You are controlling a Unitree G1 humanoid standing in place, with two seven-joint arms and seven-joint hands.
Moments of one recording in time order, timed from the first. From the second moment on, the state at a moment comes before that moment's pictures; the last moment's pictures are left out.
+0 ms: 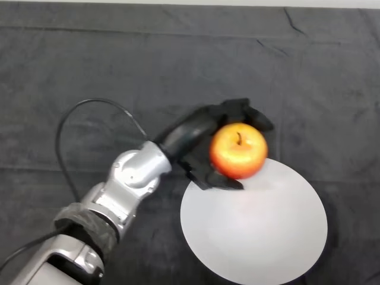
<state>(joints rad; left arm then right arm) -0.74 0.15 -0.52 0.87 0.06 -0.62 -0.20 -0.75 -0.61 0.16 1.14 -0.37 0.04 -0.10</state>
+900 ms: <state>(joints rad) -0.74 0.16 -0.74 0.87 -0.07 -0.64 -0.21 -0.75 -0.61 0.16 1.14 -0.37 0.04 -0.10</state>
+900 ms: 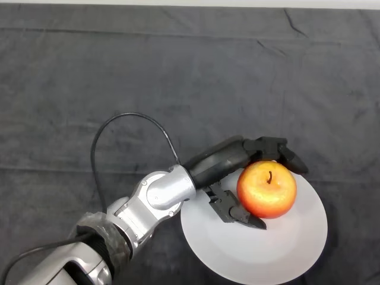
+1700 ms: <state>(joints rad) -0.77 0.18 -0.75 0.91 -0.10 -0.65 -0.25 -0.75 -0.61 0.16 1.14 -0.37 0.04 -0.10</state>
